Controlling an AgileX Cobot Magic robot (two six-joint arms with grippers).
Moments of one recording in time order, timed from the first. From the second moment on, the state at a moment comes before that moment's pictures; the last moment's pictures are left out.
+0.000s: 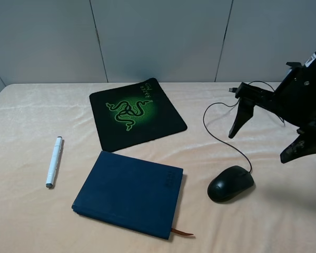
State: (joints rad) left arm -0.05 0.00 -0.49 -0.04 1.06 0.04; right arm 0.27 1.41 -0.95 0.32 1.07 0.56
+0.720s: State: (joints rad) left arm -0.05 0.00 -0.49 -0.04 1.06 0.04; right arm 0.47 1.63 -0.95 0.11 0.92 1.21
